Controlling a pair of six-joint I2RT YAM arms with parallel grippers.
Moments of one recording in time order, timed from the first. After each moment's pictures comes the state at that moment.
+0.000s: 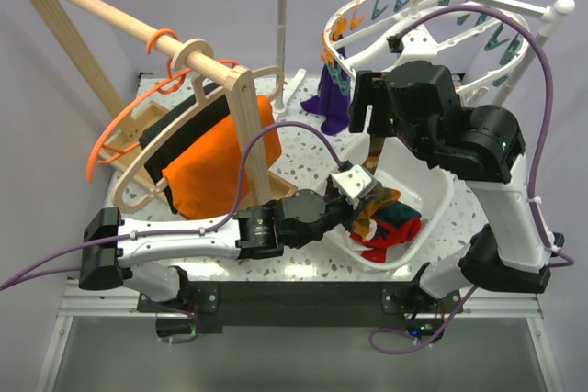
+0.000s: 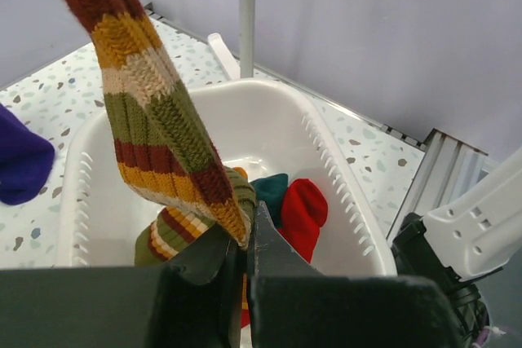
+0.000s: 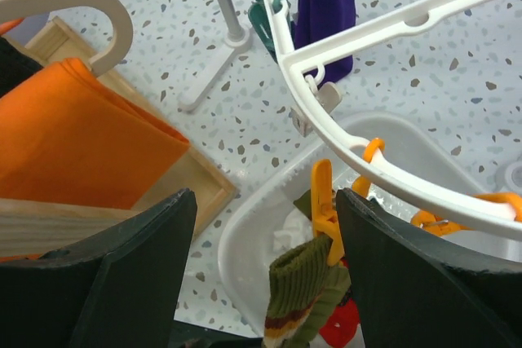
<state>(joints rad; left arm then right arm) -1.38 1.42 1.15 0.19 -0.41 -0.11 0.92 1.50 2.34 -1.37 0.64 0.51</state>
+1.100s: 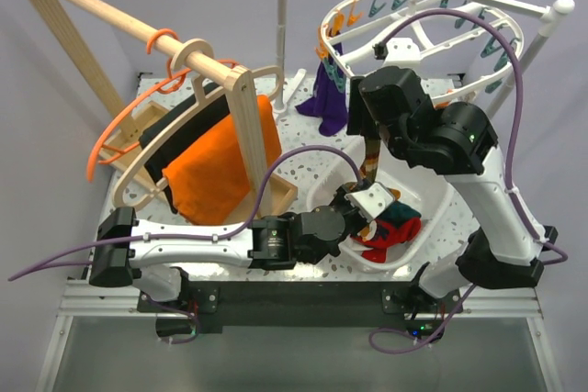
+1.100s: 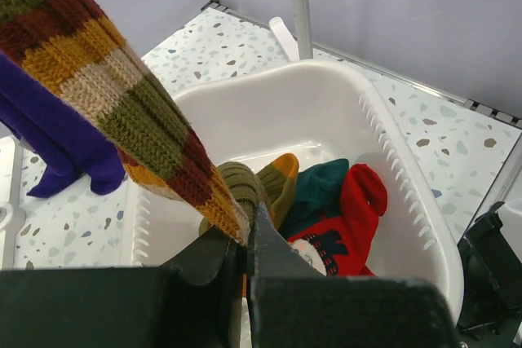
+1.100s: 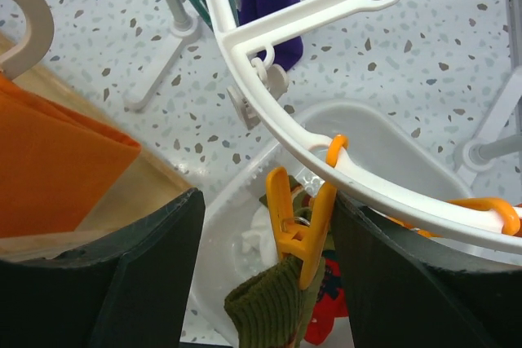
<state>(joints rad) -1.47 1.49 1.23 0.12 -0.66 0.07 0.92 1.49 2.23 -1.38 0.73 0.54</state>
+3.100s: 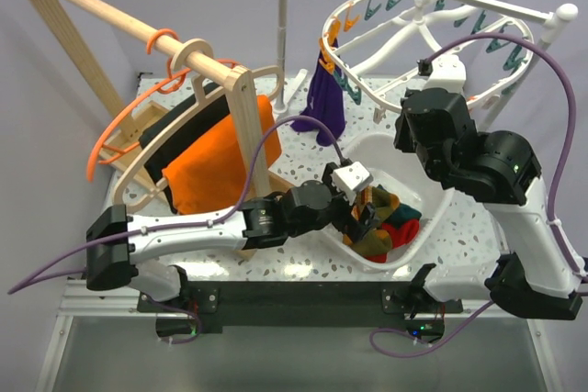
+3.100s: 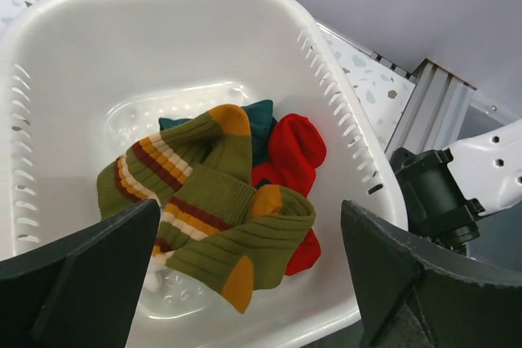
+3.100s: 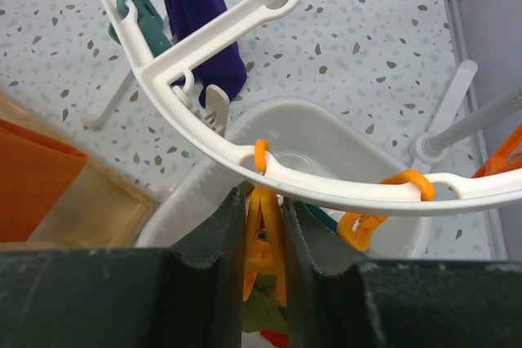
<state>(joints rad) -1.28 1.46 1.12 0.04 -0.22 -0.25 0.86 1.25 1.97 -1.31 0.79 0.50</state>
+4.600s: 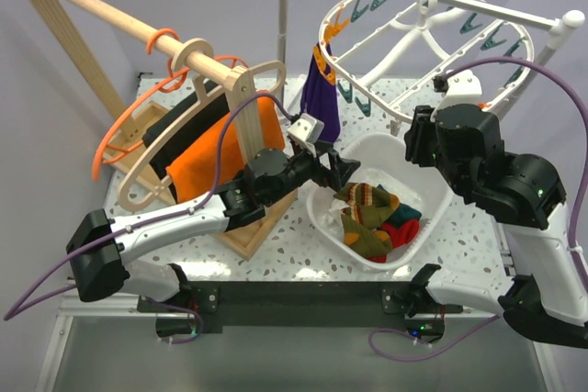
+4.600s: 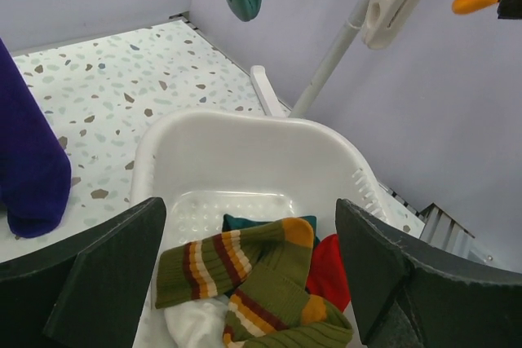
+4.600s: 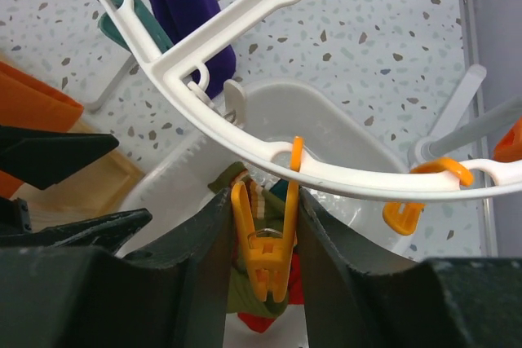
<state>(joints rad) -1.03 1.35 1.00 0.36 -0.16 -0.35 0.77 1.09 1.80 -1.24 0.63 0.39</state>
